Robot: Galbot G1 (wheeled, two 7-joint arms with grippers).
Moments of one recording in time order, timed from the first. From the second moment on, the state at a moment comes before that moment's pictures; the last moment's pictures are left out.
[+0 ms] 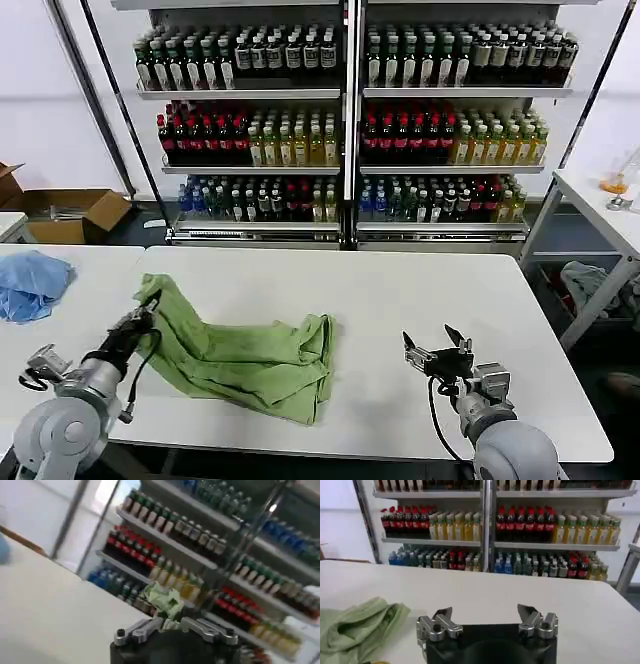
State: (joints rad) left arm 1.28 -1.13 -0.73 -2.01 -1.12 0.41 -0.14; right arm -1.32 1.06 0.38 2.16 0.53 -0.55 0.27
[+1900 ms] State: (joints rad) left arm 1.34 -1.24 -0.50 -1.92 -0.68 0.35 -0.04; right arm -1.29 1.07 0.39 2.13 0.54 -0.55 0.27
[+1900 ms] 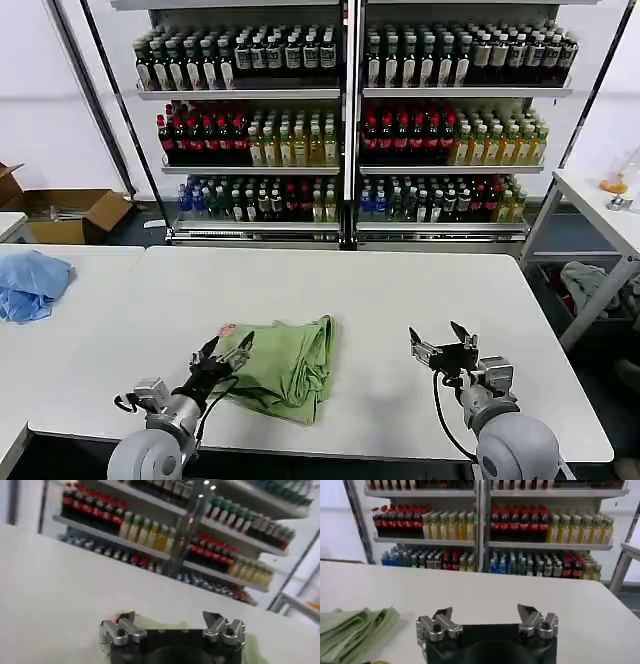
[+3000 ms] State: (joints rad) left arm 1.31 -1.29 -0.56 -1.82 -0.92 0.50 -0.07; right arm -1.34 1.07 0.41 2.20 0.52 -0.56 0.27
